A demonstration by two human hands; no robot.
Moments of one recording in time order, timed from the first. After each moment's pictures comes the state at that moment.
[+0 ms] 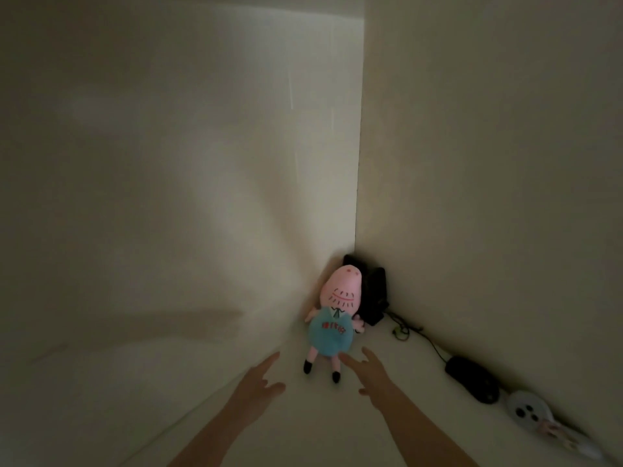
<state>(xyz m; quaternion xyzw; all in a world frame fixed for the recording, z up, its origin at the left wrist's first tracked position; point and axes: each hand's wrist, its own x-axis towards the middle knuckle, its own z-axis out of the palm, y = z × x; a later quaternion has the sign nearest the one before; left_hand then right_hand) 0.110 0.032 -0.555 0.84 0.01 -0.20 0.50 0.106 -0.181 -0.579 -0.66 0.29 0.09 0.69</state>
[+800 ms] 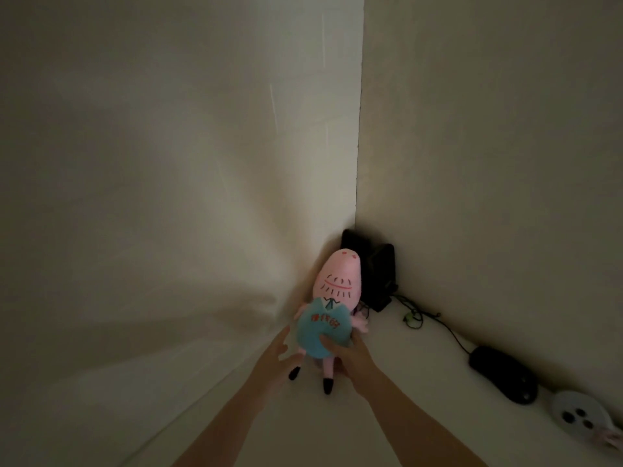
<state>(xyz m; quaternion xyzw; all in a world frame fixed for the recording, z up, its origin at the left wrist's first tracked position) 0.198 -0.018 -0.622 0.77 0.05 -0.25 0.58 0.194 -0.181 -0.674 -0.55 0.19 0.06 0.81</state>
